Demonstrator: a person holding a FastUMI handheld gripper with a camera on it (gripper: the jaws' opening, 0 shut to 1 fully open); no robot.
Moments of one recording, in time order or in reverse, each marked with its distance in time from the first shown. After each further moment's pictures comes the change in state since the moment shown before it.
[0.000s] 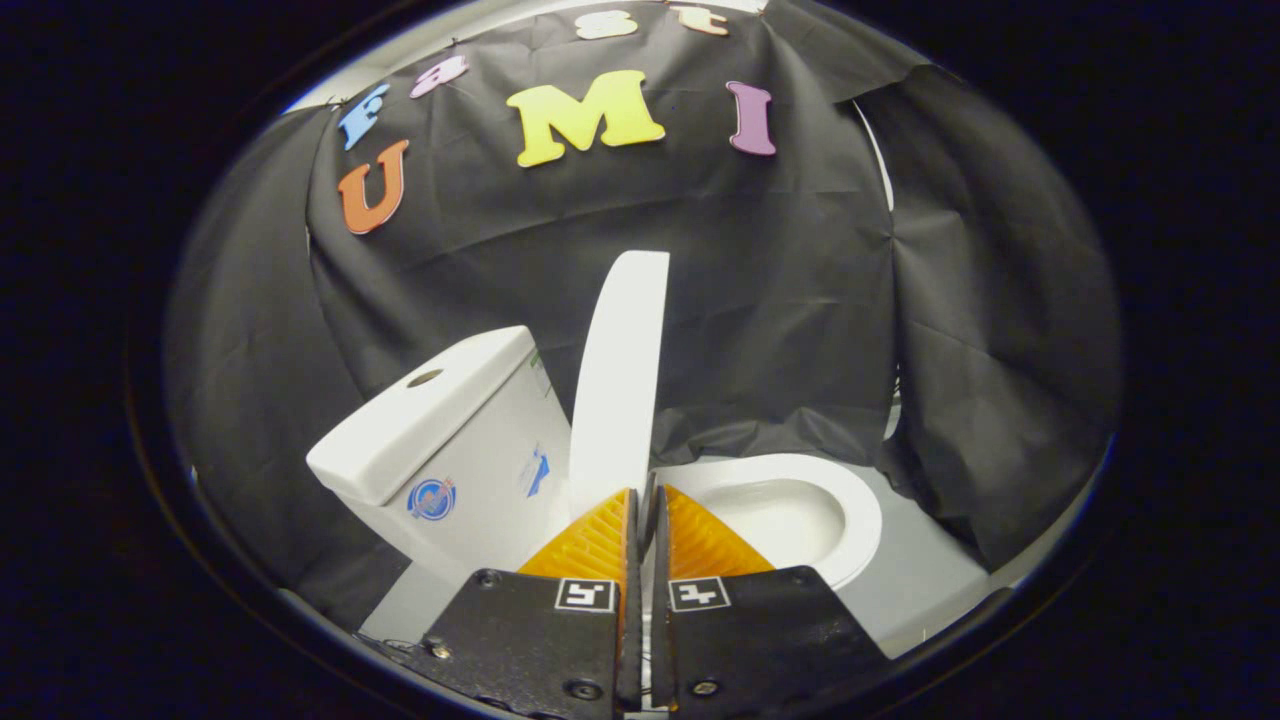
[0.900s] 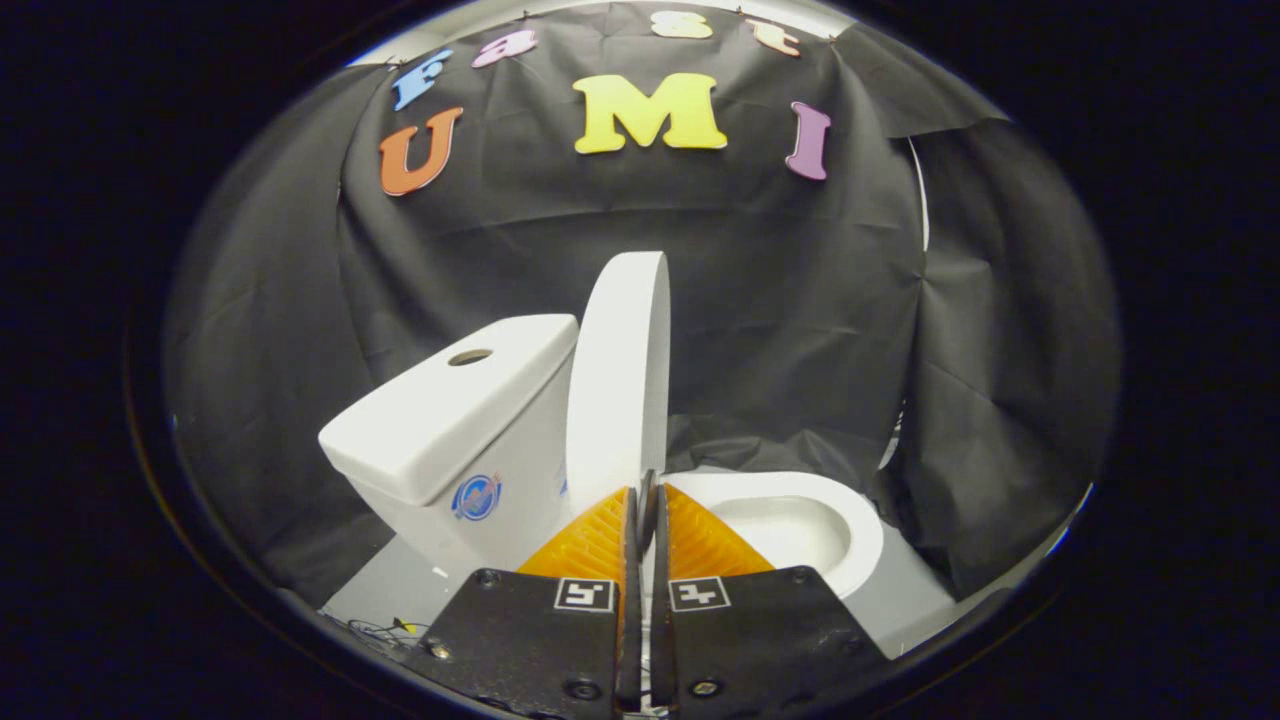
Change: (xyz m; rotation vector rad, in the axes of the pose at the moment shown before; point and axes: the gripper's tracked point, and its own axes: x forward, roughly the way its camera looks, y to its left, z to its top) arm 0.005 0.063 -0.005 -0.140 0.009 -0.025
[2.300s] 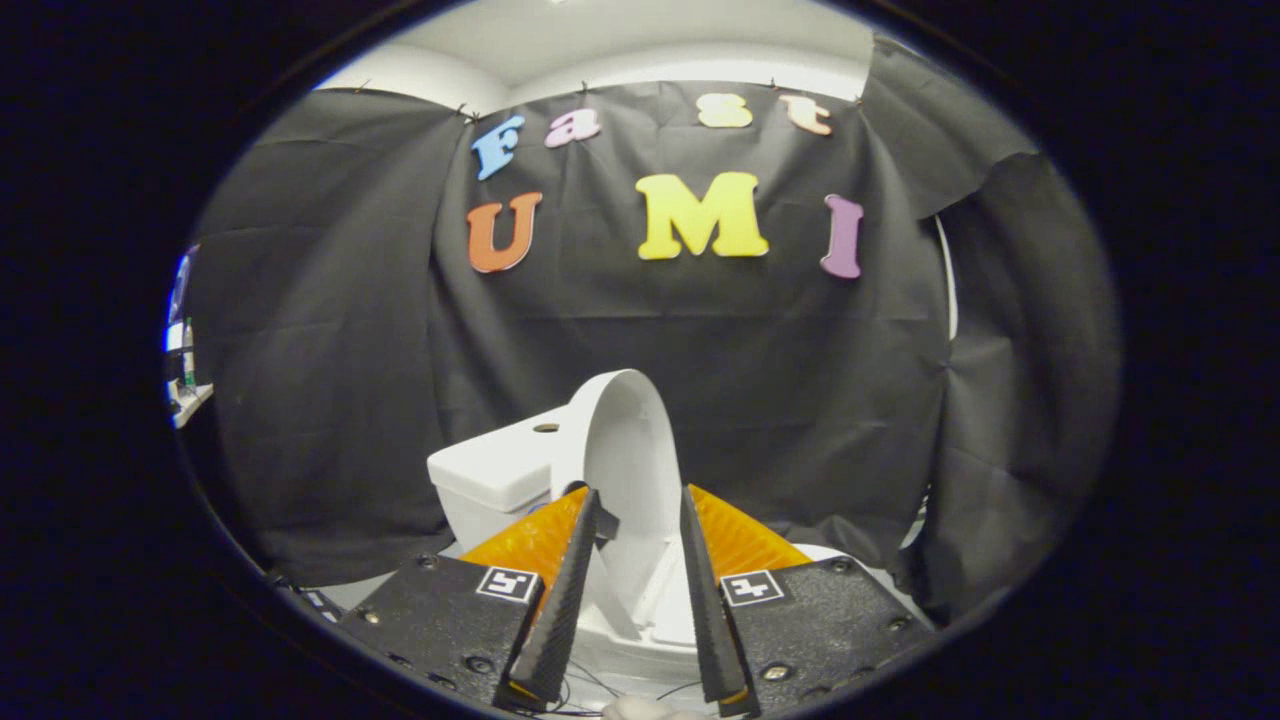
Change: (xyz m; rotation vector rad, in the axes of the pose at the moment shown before) arm -0.127 -0.044 0.024 -0.079 -0.340 0.166
